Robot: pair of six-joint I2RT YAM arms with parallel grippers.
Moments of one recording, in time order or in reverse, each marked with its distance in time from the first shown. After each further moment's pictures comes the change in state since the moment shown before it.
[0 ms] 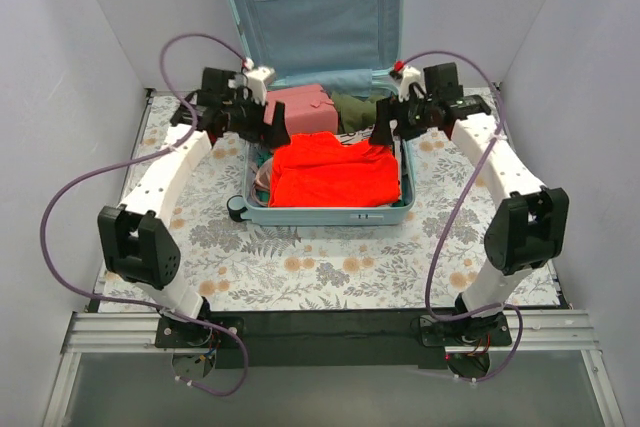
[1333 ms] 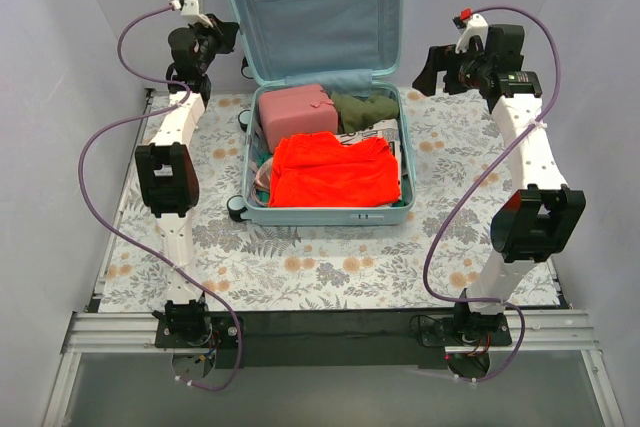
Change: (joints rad) left arm 0.263 0.680 0.597 1.077 -0.105 -0.437; right arm -0.249 0.051 0.294 0.105 0.012 0.008
